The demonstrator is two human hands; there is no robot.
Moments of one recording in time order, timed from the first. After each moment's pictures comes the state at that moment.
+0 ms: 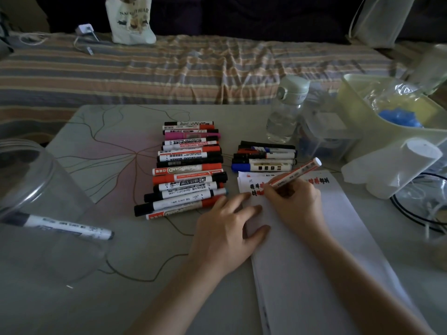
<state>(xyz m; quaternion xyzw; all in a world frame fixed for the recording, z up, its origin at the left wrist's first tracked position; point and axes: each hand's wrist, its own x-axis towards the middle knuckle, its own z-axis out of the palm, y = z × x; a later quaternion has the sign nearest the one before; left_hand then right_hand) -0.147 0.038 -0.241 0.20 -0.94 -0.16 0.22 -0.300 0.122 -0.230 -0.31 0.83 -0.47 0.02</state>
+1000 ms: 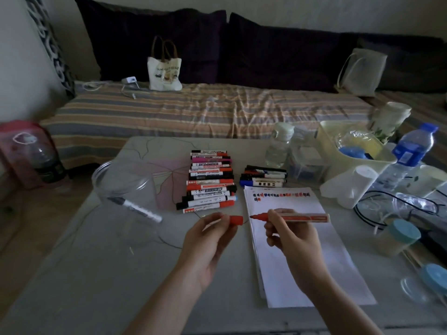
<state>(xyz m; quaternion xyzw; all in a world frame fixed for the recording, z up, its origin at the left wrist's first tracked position) -0.044 0.092 -0.145 0.35 -0.30 -0.84 0.30 -0.159 0.209 -0.128 -0.21 0.65 -0.69 0.25</state>
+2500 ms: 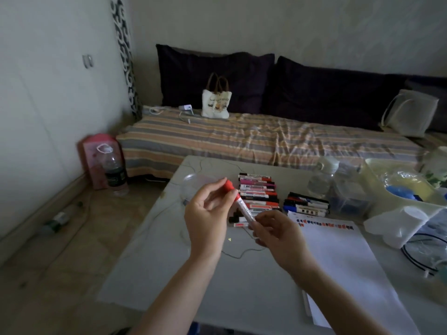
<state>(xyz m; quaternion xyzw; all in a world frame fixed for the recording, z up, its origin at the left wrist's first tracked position) 0.039 0.057 -0.067 0.30 -0.48 -0.56 0.60 -0.079 0.141 -0.091 -0.40 0.67 -0.58 0.26</state>
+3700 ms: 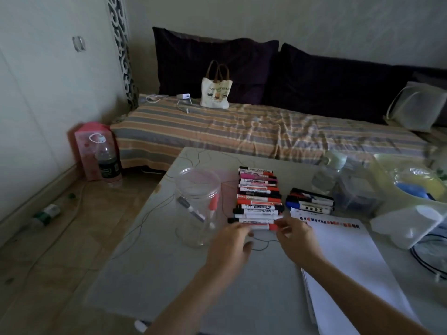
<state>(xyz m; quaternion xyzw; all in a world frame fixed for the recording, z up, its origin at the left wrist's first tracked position) 0.004 0.033 -0.173 0.31 -0.89 -0.21 0.27 -0.165 0.111 -0.166 -0.43 0.84 -0.32 0.10</state>
